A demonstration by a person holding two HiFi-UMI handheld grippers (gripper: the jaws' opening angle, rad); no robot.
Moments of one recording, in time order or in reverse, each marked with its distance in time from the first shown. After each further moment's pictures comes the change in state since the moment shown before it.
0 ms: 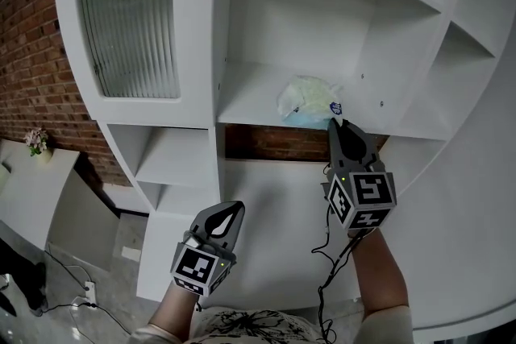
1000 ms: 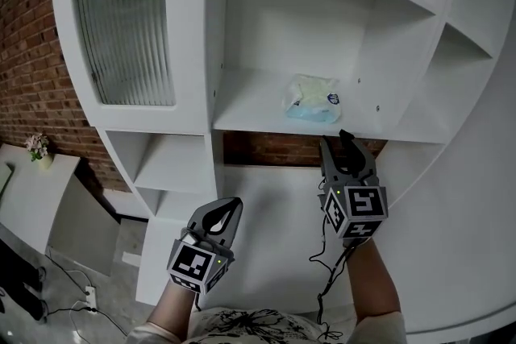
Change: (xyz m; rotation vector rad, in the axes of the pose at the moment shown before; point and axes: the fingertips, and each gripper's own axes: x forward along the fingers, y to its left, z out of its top) left arm 0.014 0.009 0.017 0.020 -0.045 0.008; right arm -0.006 -0.010 -0.027 0.021 0.000 -0.028
